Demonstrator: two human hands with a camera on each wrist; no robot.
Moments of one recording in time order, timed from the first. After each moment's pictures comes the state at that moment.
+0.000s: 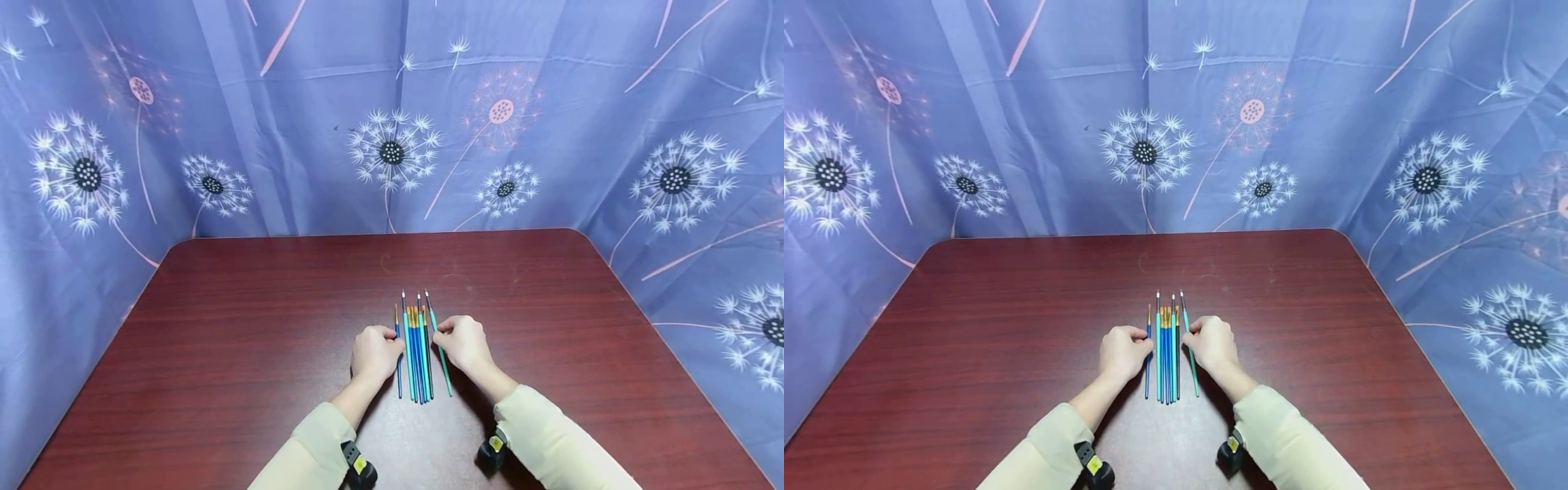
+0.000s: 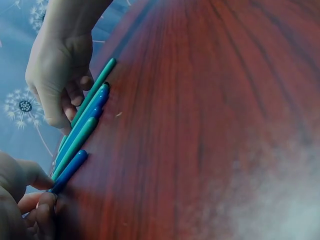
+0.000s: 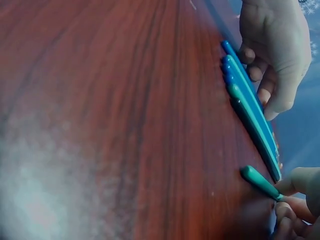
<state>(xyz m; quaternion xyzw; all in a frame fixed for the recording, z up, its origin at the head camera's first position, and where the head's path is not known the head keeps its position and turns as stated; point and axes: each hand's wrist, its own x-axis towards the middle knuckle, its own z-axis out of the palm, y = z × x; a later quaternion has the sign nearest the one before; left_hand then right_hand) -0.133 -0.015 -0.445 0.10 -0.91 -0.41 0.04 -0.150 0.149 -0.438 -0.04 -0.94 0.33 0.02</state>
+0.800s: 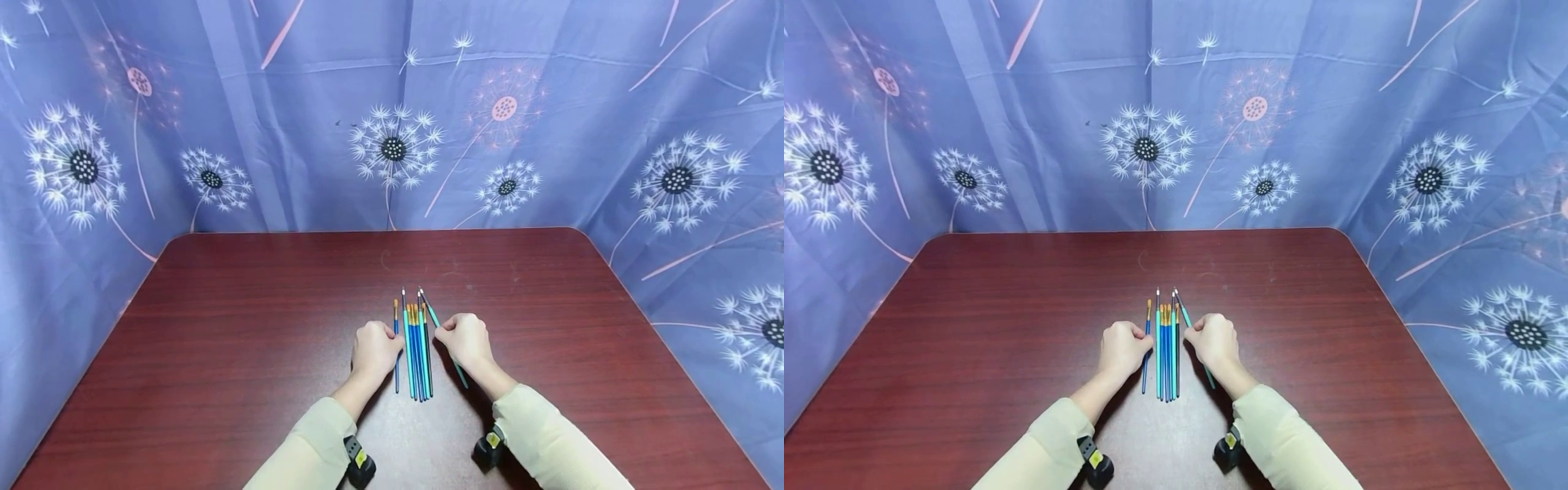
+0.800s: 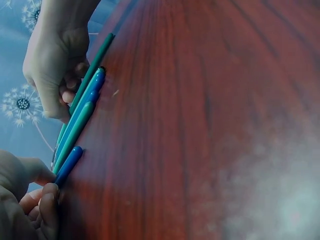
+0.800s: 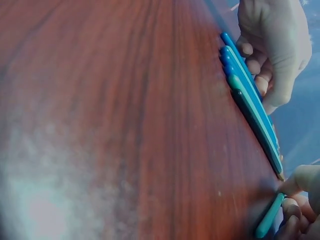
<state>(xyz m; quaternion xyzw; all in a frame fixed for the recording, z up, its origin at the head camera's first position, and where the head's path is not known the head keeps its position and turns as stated) -0.136 -0.017 -0.445 0.09 -0.92 -0.39 0.04 -0.153 0.151 -0.441 -0.06 -0.95 0.31 0.04</state>
